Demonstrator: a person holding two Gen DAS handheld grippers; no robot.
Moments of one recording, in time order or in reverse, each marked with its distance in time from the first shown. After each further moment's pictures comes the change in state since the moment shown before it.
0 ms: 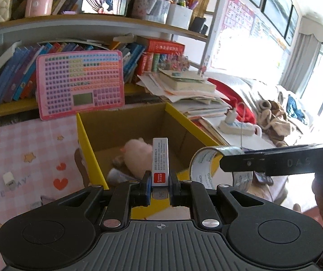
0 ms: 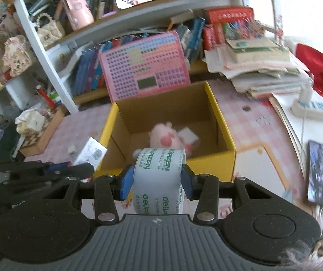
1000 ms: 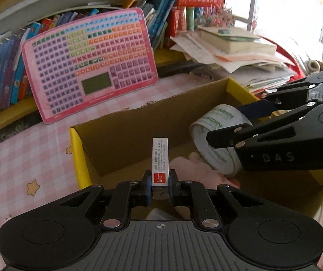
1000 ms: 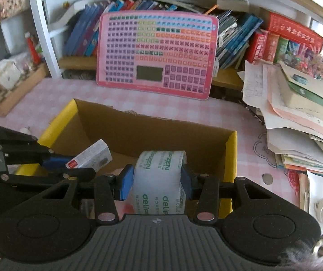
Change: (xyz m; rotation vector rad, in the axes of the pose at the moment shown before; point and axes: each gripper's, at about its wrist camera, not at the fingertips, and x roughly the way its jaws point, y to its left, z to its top) left arm 0.176 0.035 0.058 0.095 0.244 0.247; right arm 0.198 -0.027 0.092 -0.350 0.183 -0.009
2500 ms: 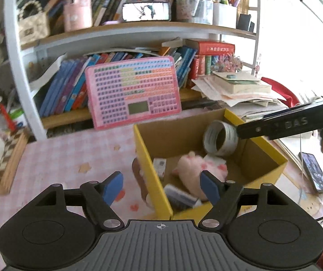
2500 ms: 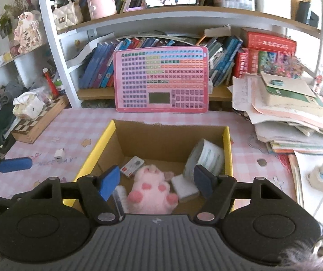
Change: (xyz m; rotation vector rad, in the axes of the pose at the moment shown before) left arm -0.158 0.014 -0.095 -0.110 -0.232 0.076; right arm -0.126 0.040 -0.051 0.123 -0.191 0.001
